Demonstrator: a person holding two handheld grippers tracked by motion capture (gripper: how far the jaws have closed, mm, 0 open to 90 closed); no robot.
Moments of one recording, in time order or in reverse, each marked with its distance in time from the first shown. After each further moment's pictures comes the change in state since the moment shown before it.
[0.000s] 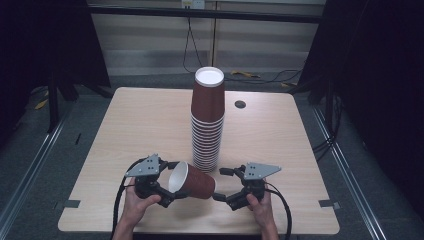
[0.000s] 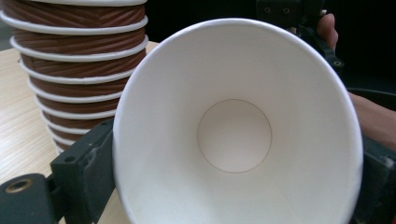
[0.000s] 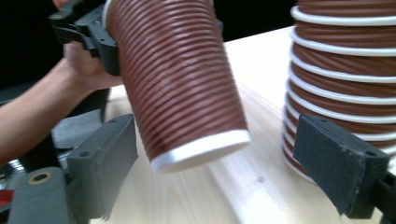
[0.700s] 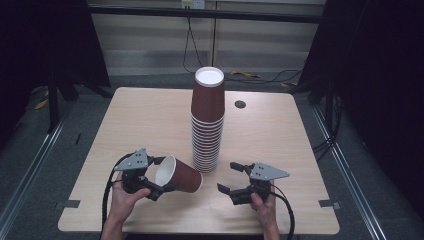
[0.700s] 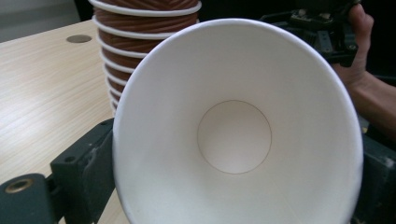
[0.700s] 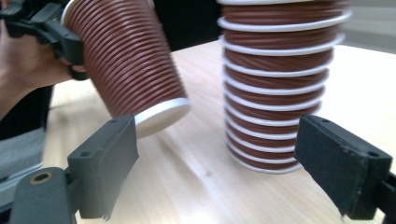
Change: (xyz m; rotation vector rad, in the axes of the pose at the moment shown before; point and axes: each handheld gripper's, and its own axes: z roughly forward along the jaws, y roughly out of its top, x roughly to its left) left arm 0.014 0.003 -0.028 0.079 0.111 -0.023; right arm -0.001 -0.008 -0.013 -0.054 -0.224 0.021
